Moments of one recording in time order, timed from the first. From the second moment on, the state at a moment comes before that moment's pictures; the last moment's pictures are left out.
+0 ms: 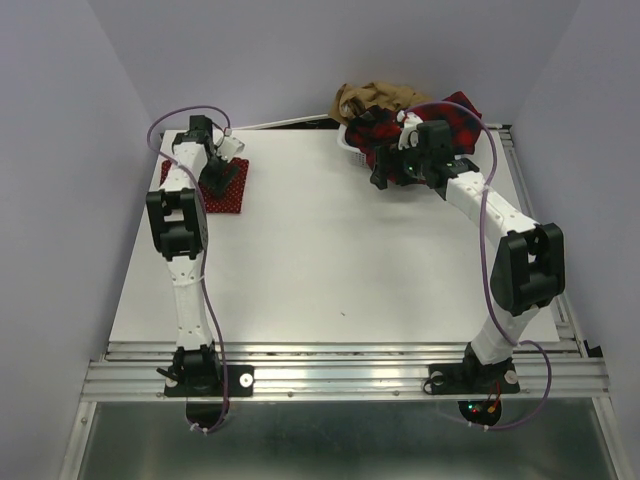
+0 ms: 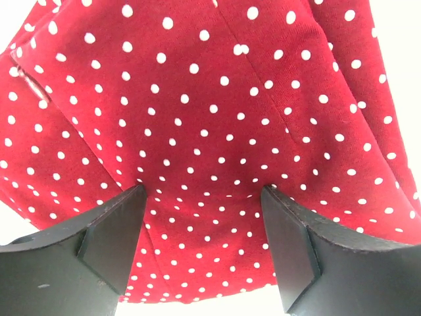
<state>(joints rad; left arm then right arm) 0.06 2.41 2.12 -0.85 0.01 0.66 0.27 1.77 1.48 -0.31 -0.26 0.06</state>
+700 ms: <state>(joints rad) 0.06 2.38 2.17 -0.81 -0.02 0.67 0.27 1.77 1.48 -0.31 -0.26 0.06</state>
